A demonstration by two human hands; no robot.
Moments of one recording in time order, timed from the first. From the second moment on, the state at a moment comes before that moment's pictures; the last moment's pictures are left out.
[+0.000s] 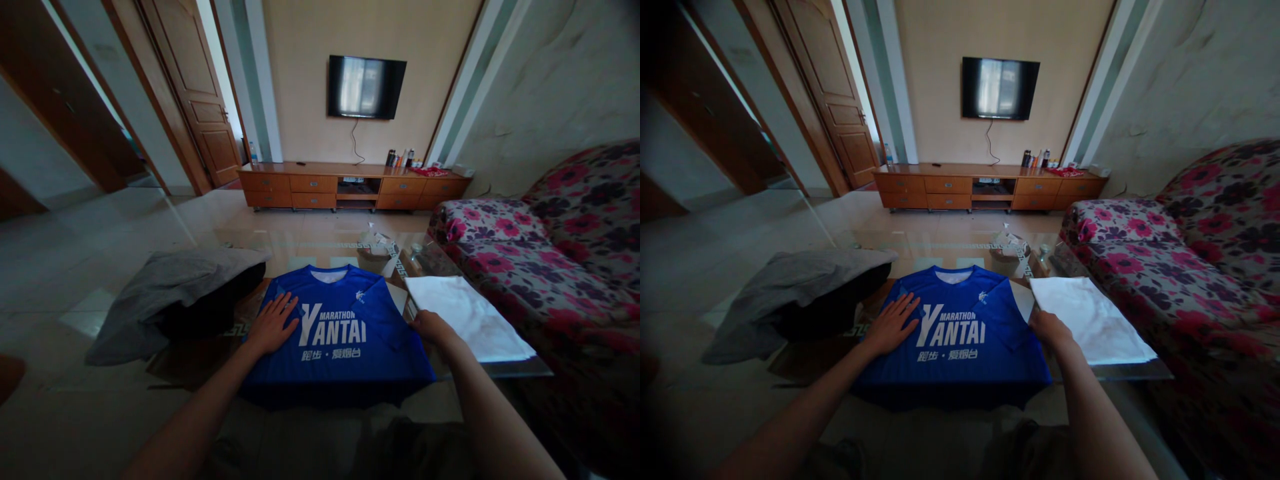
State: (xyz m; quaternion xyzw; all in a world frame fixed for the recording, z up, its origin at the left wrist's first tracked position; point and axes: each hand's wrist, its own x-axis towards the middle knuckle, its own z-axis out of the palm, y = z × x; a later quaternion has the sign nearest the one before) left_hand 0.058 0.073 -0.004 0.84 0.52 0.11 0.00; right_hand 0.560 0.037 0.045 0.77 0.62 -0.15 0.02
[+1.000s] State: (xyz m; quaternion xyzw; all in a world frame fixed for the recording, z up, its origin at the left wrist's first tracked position) left_hand 0.054 0.109 -0.016 0.81 0.57 0.11 0.04; right_hand 0.472 0.078 -0.002 0.71 0.70 -0.02 -0.03
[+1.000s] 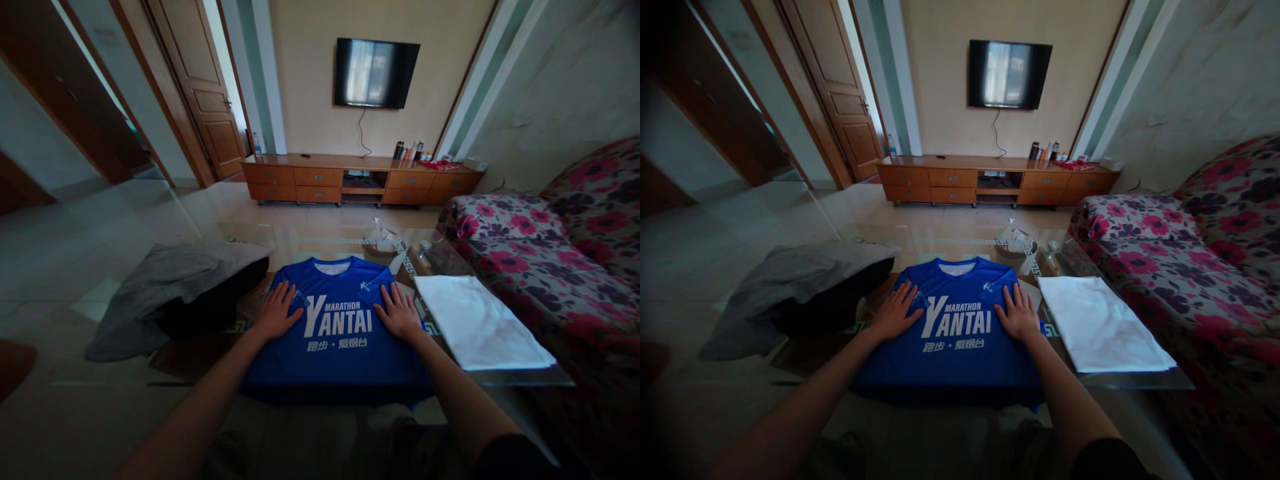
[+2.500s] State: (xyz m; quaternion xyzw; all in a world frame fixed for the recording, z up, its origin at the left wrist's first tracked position) left_hand 0.071 0.266 0.034 0.70 0.67 0.25 -0.02; right_hand 0.504 0.263 0.040 0.75 0.62 -0.13 -0.19
